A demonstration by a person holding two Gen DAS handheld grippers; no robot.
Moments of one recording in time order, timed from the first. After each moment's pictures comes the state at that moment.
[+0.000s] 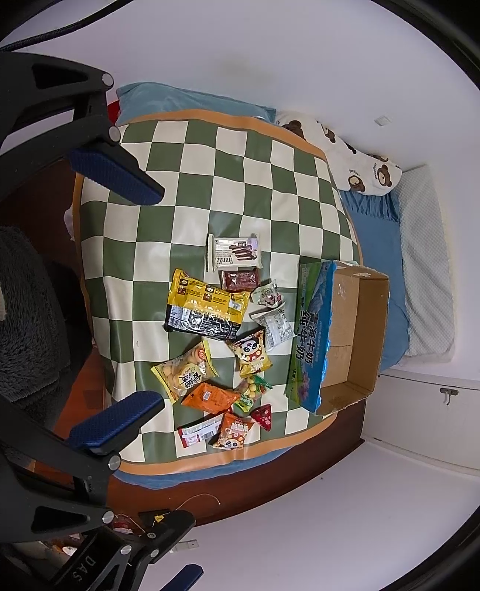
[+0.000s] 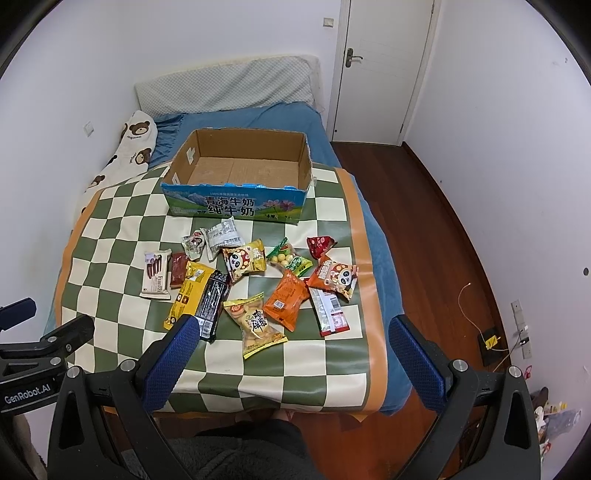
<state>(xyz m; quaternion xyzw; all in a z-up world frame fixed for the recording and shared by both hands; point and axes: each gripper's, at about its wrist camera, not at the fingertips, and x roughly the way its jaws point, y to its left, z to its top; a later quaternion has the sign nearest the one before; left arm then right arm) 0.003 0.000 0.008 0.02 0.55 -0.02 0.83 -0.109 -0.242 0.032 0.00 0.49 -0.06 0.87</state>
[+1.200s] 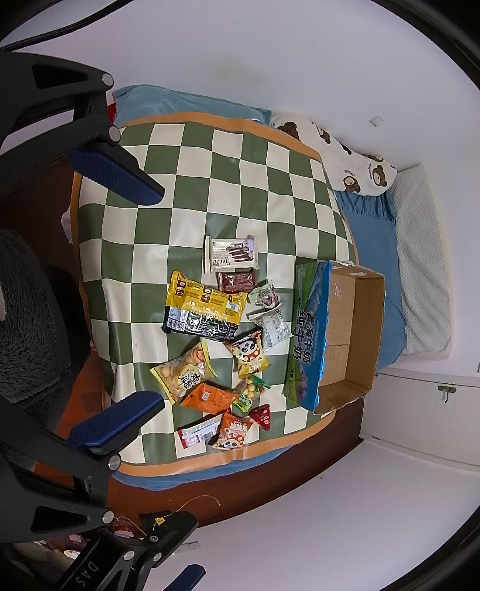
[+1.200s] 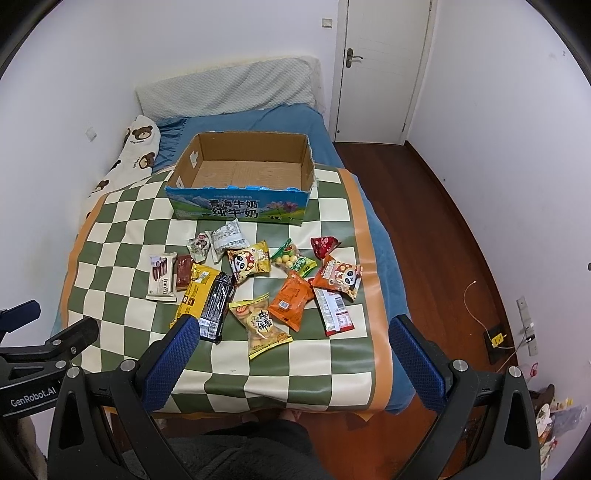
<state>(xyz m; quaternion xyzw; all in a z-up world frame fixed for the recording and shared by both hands) 0.001 -0.002 0.015 0.03 0.55 -0.02 0.84 -0.116 -0.241 0.040 0.01 0.48 -0.05 0.87</state>
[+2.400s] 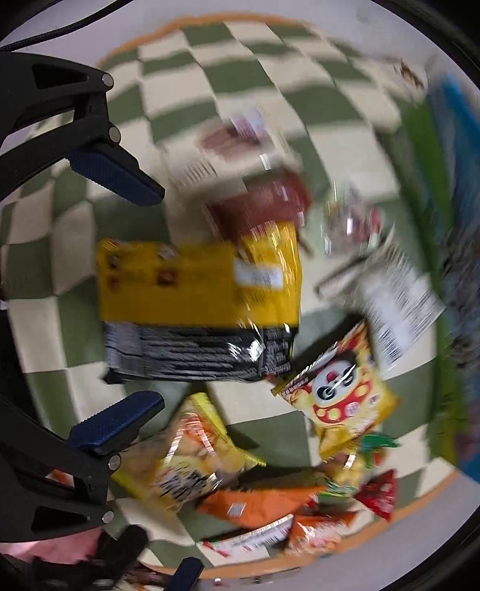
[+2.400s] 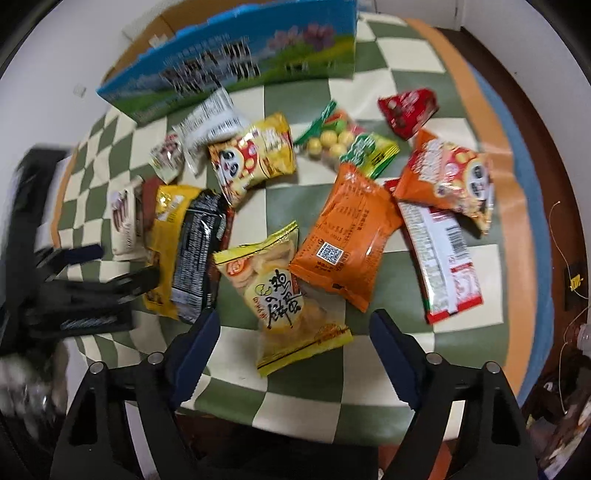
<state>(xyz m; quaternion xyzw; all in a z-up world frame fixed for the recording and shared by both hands) 0.173 -0.045 -0.283 0.16 0.70 -0.09 0.69 0.020 -0.262 -0.238 0.13 0.66 0.06 0.74</state>
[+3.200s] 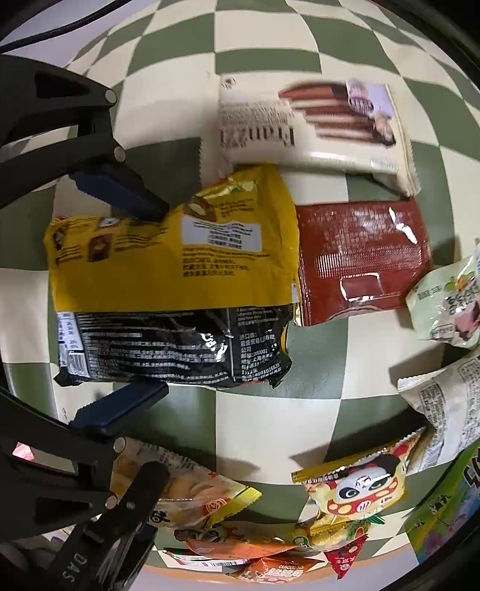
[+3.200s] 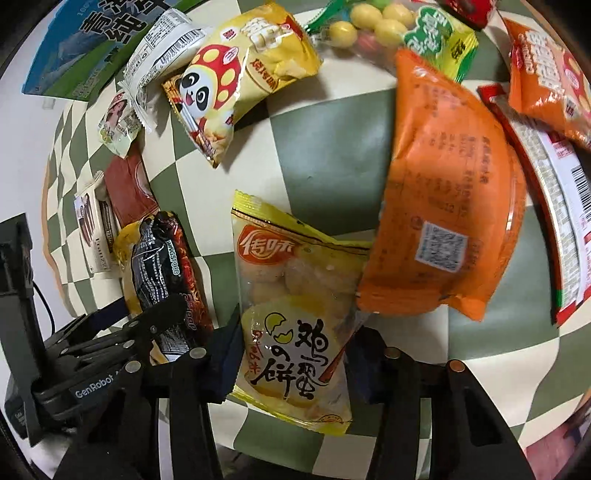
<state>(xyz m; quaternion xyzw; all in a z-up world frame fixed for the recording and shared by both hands) 0.131 0.012 -0.334 0.02 0.74 -0.05 0.67 0.062 -0.209 -0.347 0.22 0.73 0.05 0.65</state>
